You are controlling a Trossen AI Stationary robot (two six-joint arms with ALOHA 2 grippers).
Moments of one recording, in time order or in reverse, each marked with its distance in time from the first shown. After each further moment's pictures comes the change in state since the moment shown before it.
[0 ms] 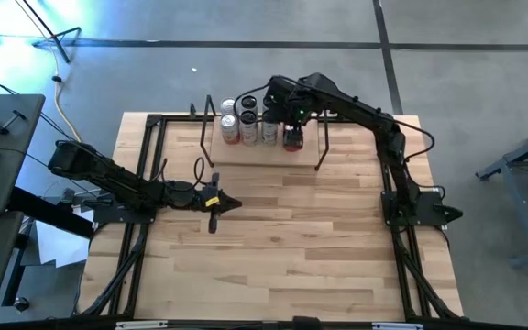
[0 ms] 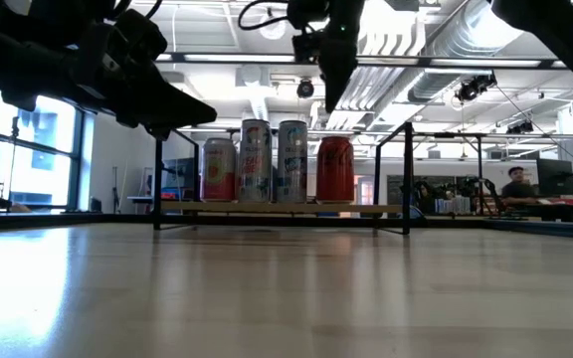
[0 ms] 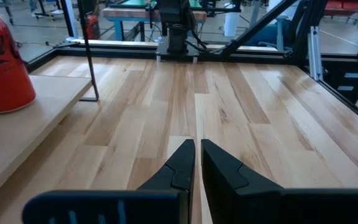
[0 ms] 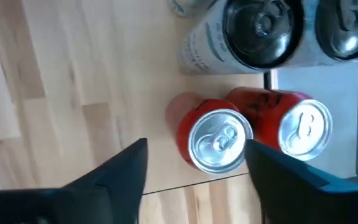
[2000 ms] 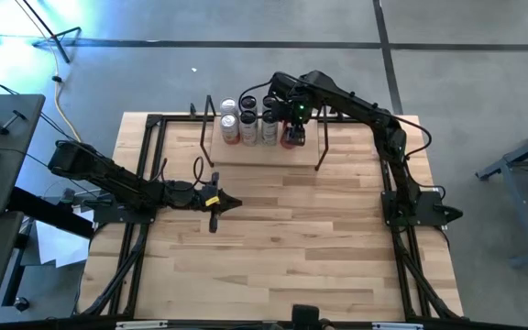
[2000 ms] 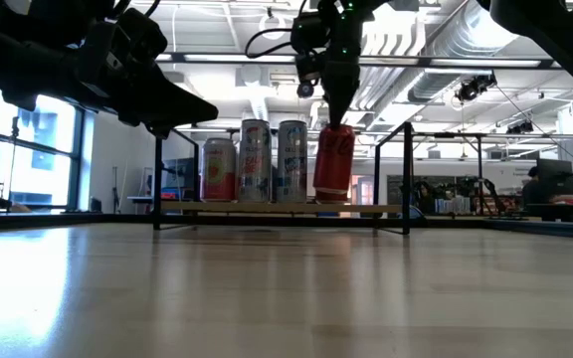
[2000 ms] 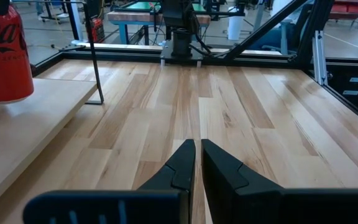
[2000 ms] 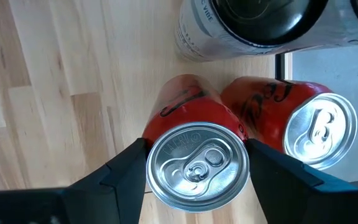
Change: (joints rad) left arm 0.000 0.000 0.000 0.013 -0.017 0.000; right arm -0.069 0.009 -0.093 0.050 -0.071 -0.063
